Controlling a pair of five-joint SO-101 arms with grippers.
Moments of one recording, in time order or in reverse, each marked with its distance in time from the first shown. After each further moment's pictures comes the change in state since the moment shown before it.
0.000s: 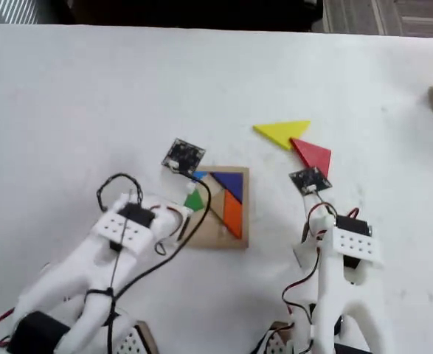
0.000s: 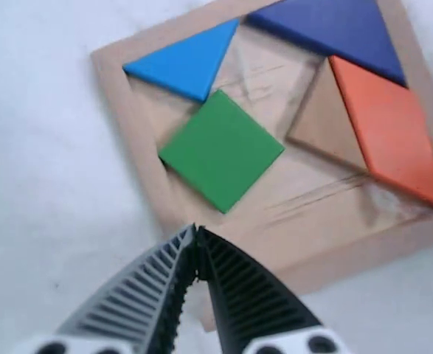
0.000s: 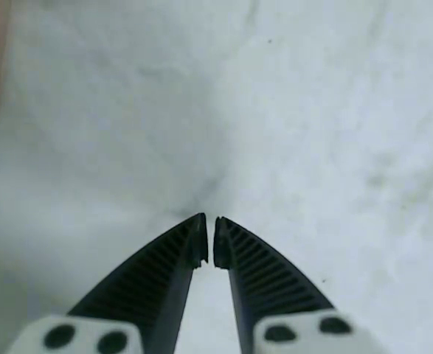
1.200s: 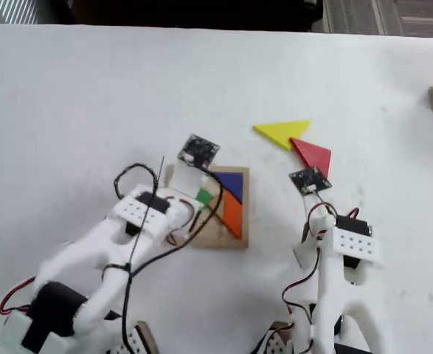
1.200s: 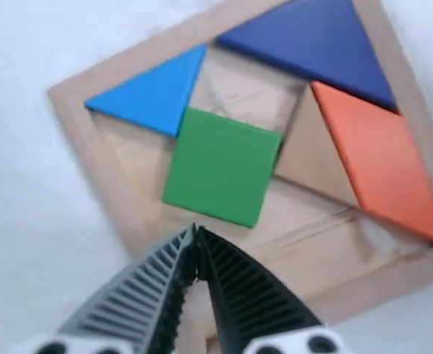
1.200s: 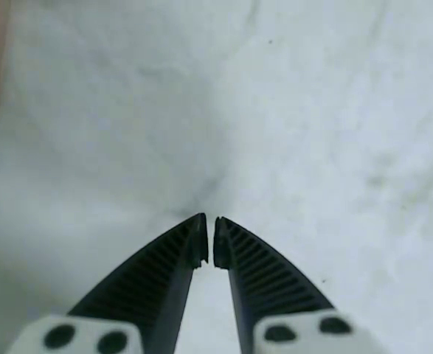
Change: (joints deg) left arm 1.8 12.6 -7.6 -3.9 -0.2; right arm 0.0 0.0 0.0 0.0 0.2
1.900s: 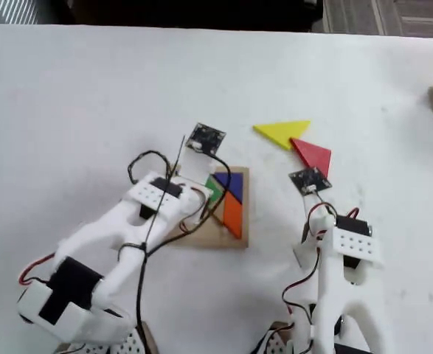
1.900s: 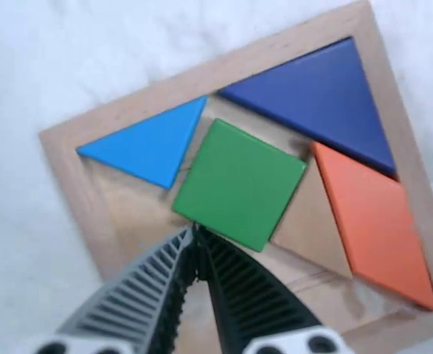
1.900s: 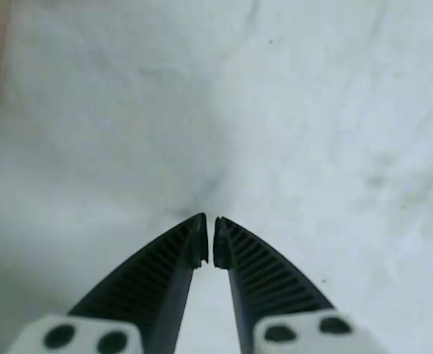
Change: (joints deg) left arm 1.1 10.5 -9.9 0.0 4.1; right arm 0.0 0.0 0.0 0.0 0.0
